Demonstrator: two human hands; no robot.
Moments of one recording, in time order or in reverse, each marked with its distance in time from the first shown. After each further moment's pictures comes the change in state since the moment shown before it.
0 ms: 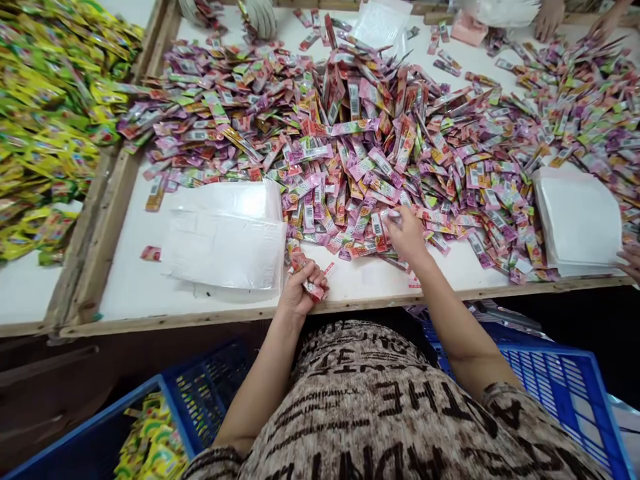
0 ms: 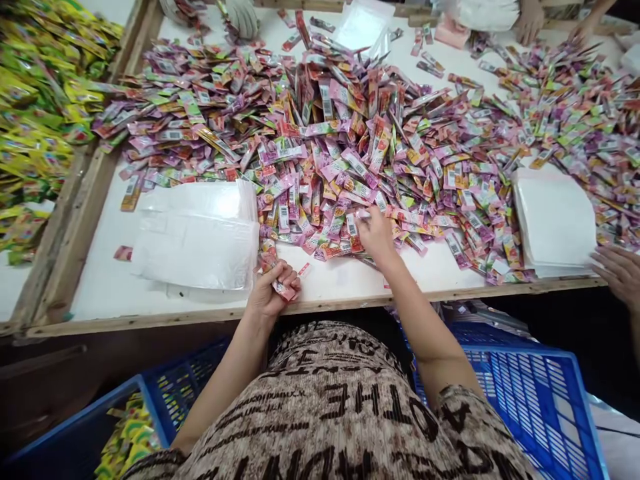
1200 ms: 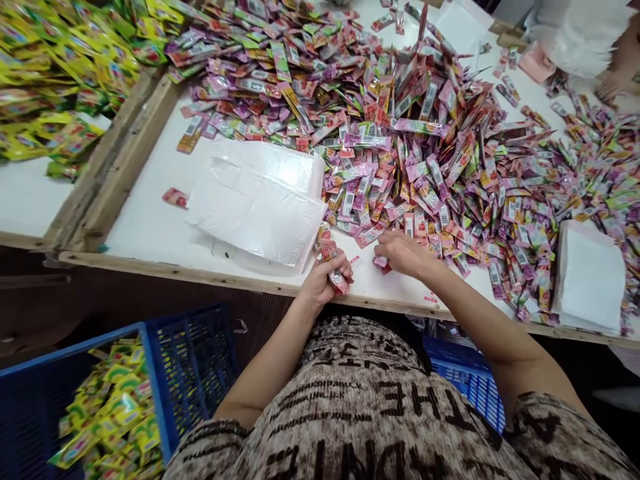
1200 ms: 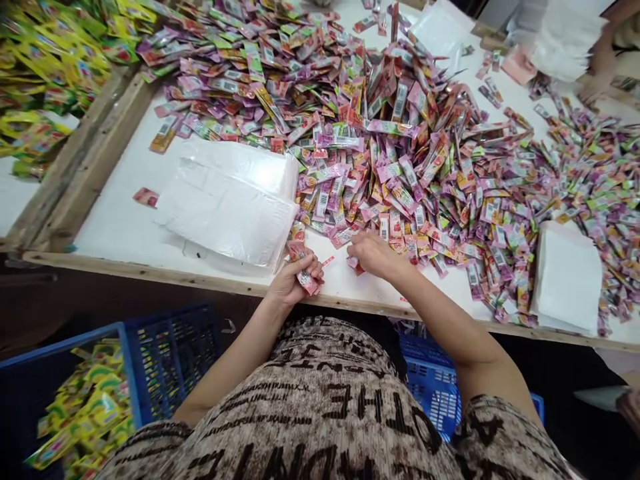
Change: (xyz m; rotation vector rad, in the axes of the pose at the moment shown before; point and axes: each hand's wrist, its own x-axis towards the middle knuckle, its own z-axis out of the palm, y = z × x) left_hand -0.003 -0.004 -0.010 -0.188 -0.089 0.040; right_hand 0.000 -0.059 0.028 -0.520 -0.810 -0.860
